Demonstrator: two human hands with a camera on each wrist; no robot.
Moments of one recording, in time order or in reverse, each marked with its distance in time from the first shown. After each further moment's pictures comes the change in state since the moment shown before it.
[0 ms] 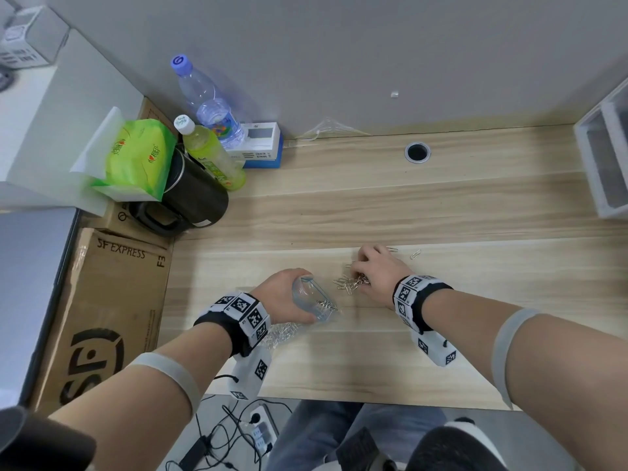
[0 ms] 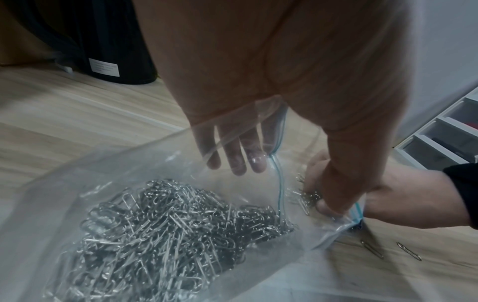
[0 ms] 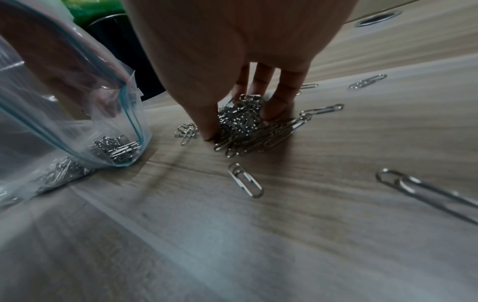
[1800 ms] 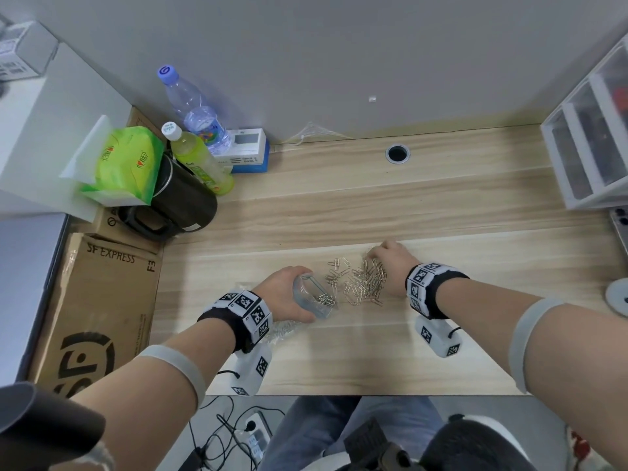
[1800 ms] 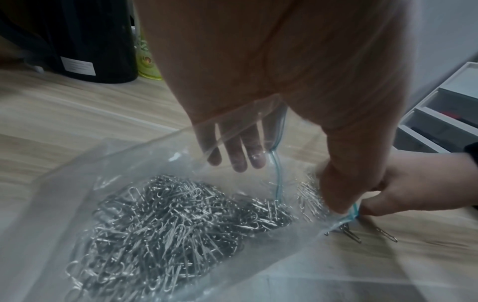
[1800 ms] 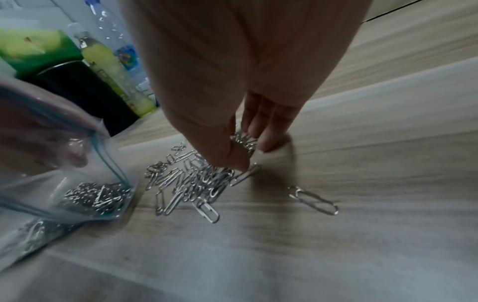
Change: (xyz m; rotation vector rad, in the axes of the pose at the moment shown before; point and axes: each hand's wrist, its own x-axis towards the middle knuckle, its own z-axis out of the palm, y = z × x) left_hand 0.002 0.017 0.011 0.076 -0.023 0.056; right_hand -0.025 0.035 -0.014 0.183 -0.074 0.277
